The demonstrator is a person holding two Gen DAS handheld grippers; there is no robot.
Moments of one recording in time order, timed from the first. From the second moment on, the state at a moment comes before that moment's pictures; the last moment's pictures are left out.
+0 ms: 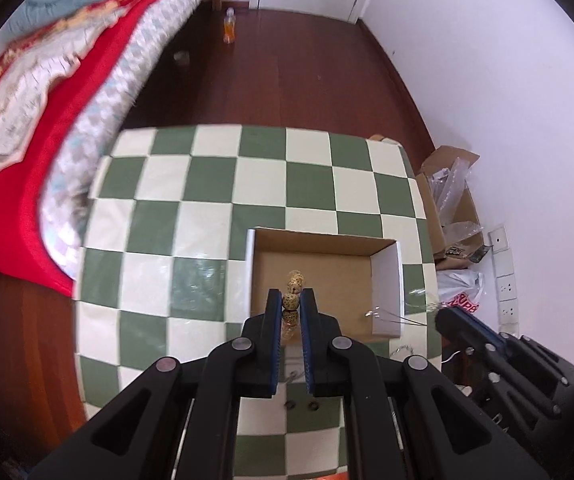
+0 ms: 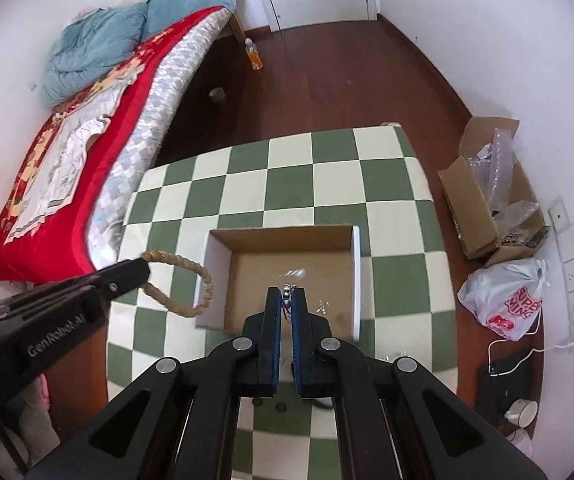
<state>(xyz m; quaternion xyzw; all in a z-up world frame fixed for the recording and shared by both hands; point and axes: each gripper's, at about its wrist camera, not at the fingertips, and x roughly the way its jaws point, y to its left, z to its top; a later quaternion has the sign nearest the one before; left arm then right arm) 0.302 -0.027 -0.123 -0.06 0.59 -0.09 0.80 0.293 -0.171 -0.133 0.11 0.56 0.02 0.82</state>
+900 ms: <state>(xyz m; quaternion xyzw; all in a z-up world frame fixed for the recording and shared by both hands) 0.331 -0.009 -0.169 0.04 0.54 0.03 0.84 0.327 -0.179 -0.228 0.03 0.63 -0.05 0.78</state>
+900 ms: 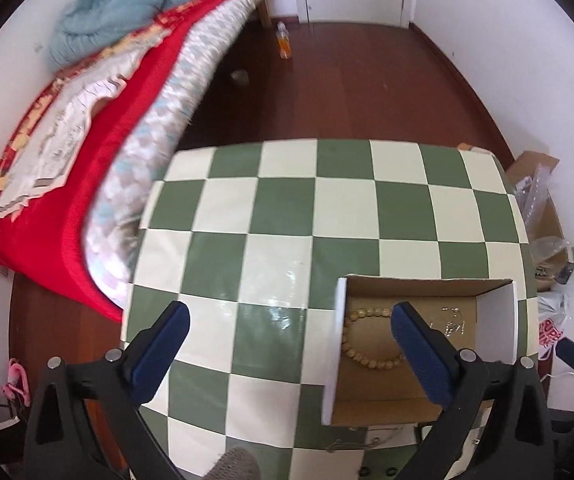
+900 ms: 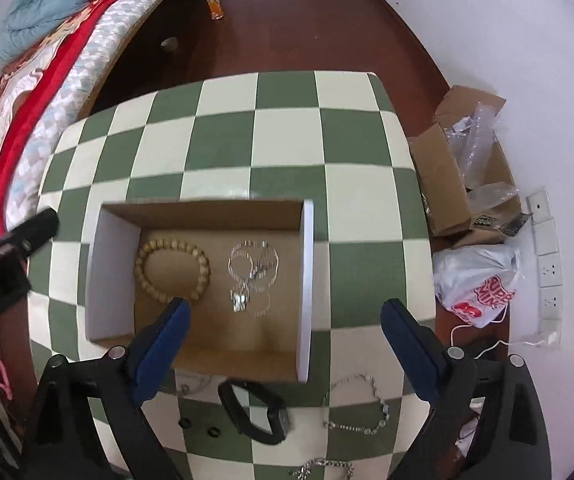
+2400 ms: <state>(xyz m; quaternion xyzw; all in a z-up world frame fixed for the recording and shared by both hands) 0.117 0.022 -0.108 0.04 0.47 0.04 0.88 0.119 -0.179 -0.136 0.06 0.54 -0.09 0.83</state>
